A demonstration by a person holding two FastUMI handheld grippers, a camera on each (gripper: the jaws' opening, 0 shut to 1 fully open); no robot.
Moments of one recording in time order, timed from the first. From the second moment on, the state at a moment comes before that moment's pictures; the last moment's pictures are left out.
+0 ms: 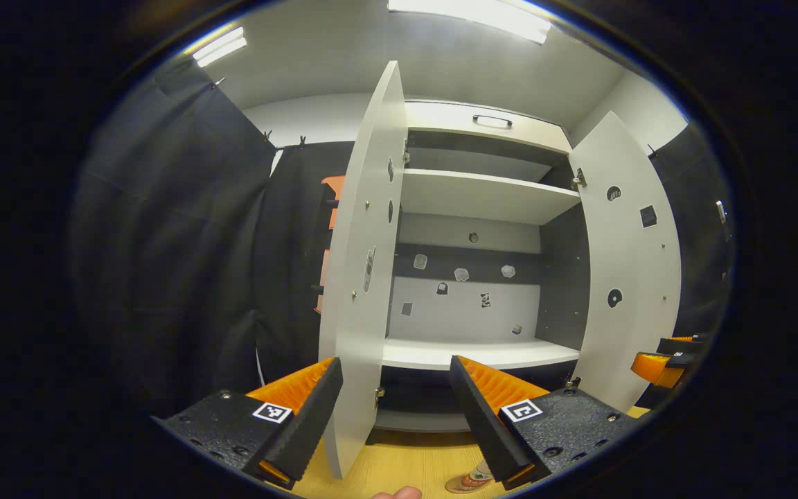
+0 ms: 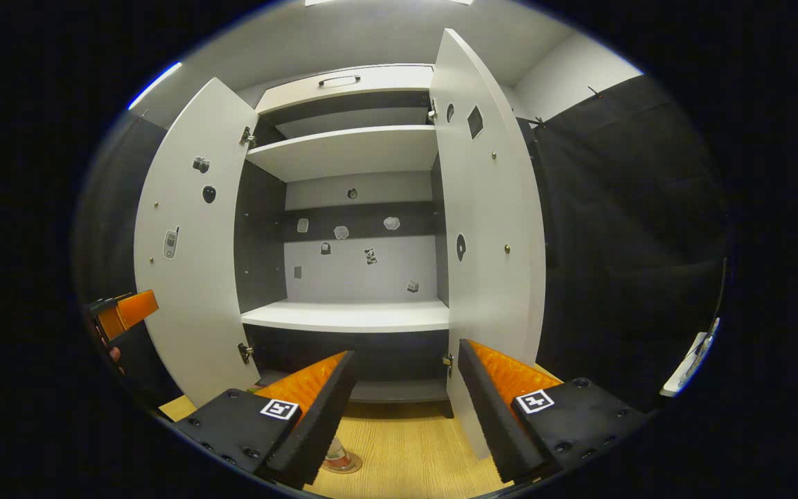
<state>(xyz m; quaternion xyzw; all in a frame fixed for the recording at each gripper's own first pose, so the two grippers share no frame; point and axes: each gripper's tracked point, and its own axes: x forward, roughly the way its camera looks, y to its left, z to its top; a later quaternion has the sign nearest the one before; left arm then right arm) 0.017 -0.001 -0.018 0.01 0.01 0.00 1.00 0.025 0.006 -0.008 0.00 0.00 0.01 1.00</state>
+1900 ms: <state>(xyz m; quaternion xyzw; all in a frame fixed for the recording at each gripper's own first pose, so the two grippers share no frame) -0.013 -0.163 -0.349 0.06 0.20 -0.09 0.97 -0.033 -0.037 -0.032 -0.03 0.05 0.03 1.00</state>
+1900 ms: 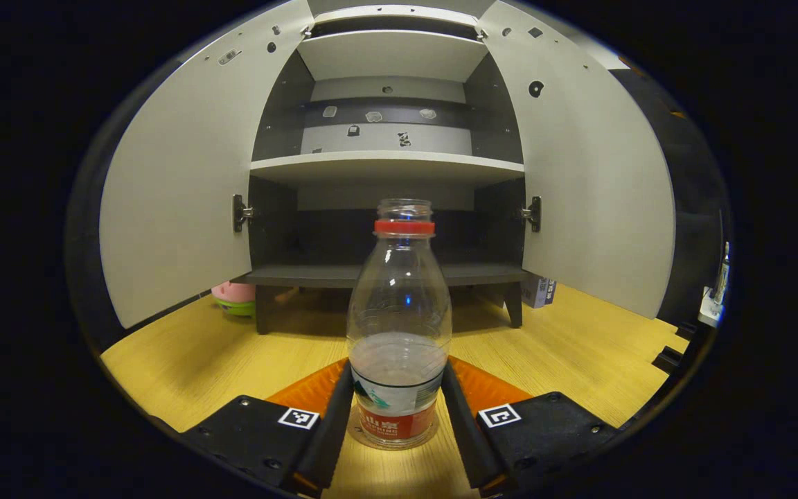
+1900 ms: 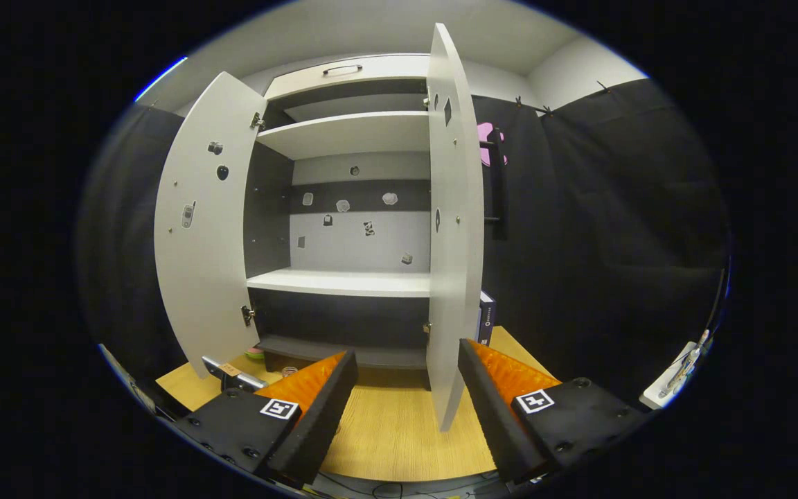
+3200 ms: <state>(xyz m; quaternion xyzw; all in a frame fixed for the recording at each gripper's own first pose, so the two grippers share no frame) 0.266 -0.186 -0.024 -0.01 0.12 -0.11 0.99 -0.083 -0.169 -0.059 0.00 0.05 -0.15 0.99</state>
